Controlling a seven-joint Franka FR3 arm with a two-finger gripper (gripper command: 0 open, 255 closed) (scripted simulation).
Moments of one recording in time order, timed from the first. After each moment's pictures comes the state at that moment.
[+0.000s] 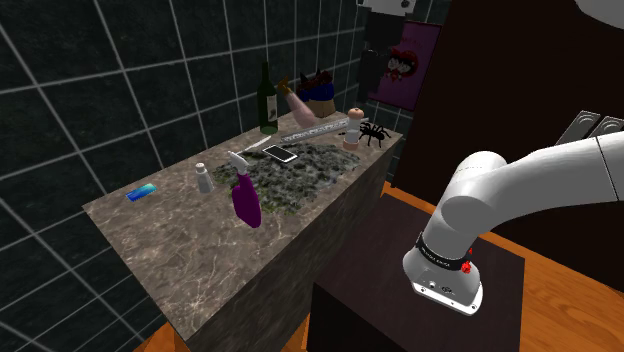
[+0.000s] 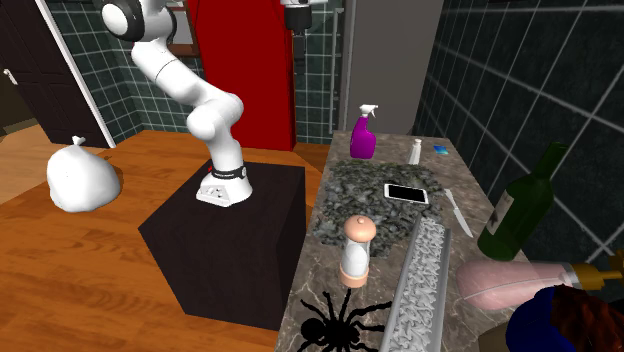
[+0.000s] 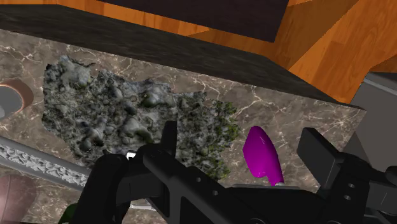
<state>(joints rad) -0.02 -0.83 0.06 -2.26 0.11 1.46 -0.13</state>
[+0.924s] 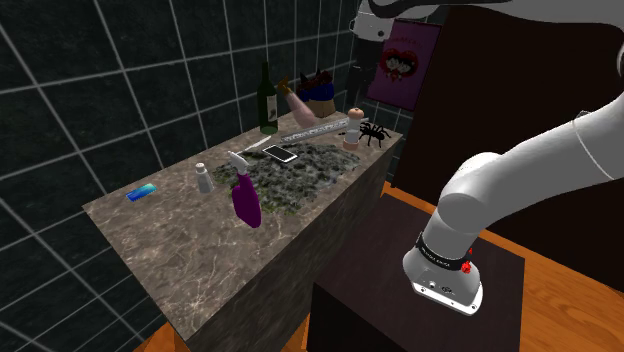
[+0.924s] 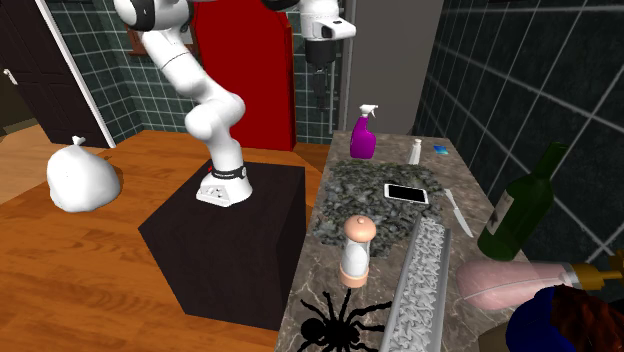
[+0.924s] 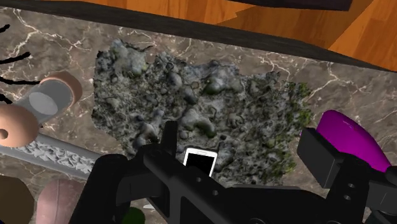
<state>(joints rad) -0.10 -0.60 -0.11 -2.29 -0.01 1.72 -0.28</state>
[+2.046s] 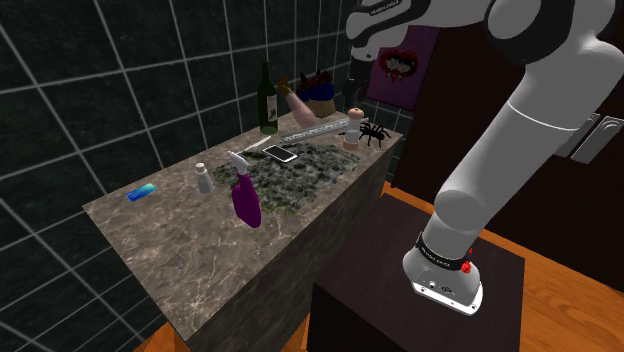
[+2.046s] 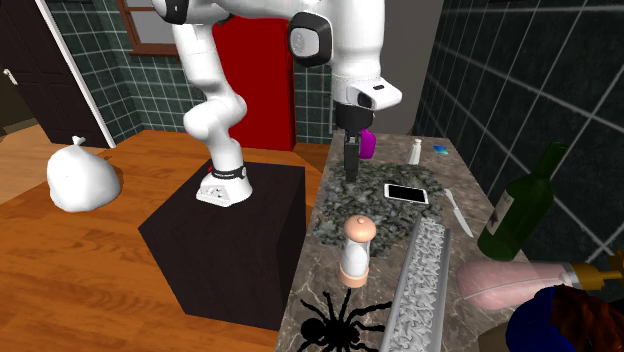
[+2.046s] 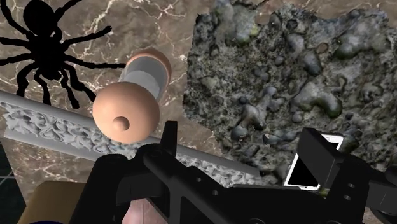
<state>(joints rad) -0.19 -0.11 -0.33 -2.07 0.01 2.01 -0.50</state>
